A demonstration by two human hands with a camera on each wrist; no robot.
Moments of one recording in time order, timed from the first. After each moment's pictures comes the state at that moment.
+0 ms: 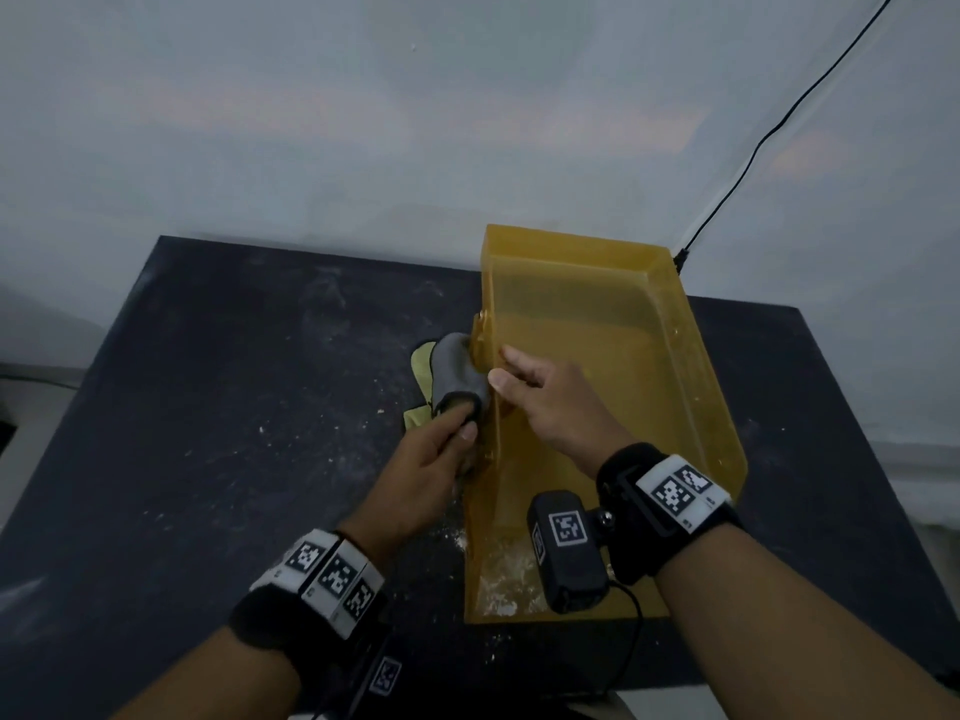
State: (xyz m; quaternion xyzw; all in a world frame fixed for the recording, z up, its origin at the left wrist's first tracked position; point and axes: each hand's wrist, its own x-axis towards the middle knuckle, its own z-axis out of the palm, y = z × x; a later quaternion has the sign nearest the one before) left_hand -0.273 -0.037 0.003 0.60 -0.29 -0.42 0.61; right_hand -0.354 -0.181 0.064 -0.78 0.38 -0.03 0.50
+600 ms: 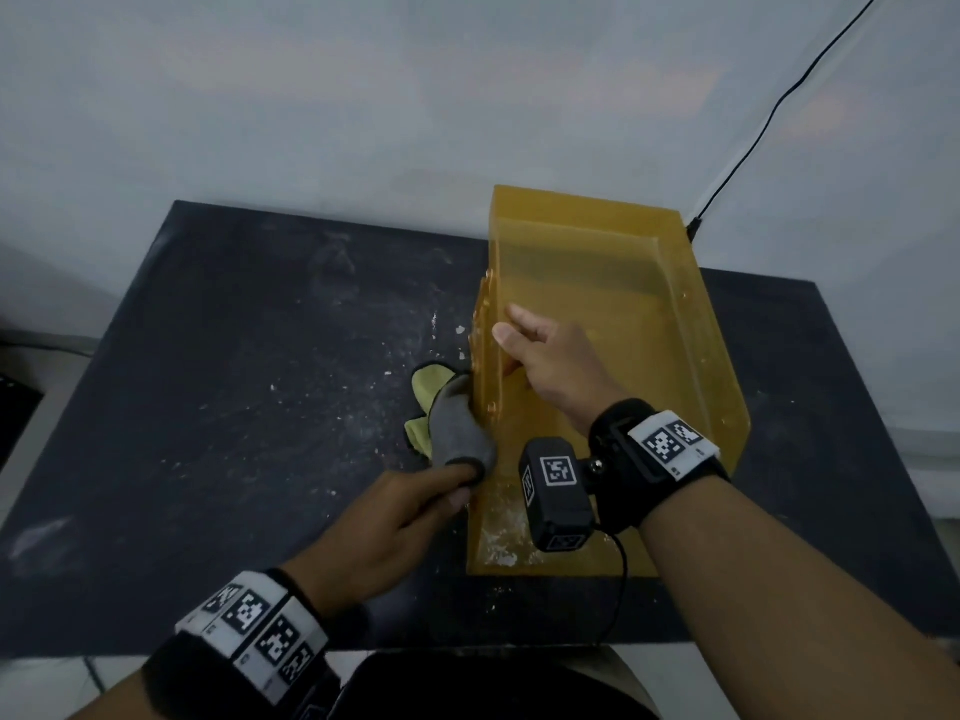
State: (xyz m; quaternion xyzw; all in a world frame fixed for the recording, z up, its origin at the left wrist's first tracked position) left_hand -0.301 0.050 -0.004 0.64 -0.47 -0.39 0.46; right_hand -0.358 -0.169 0.056 -0.76 0.40 -0.05 0.51
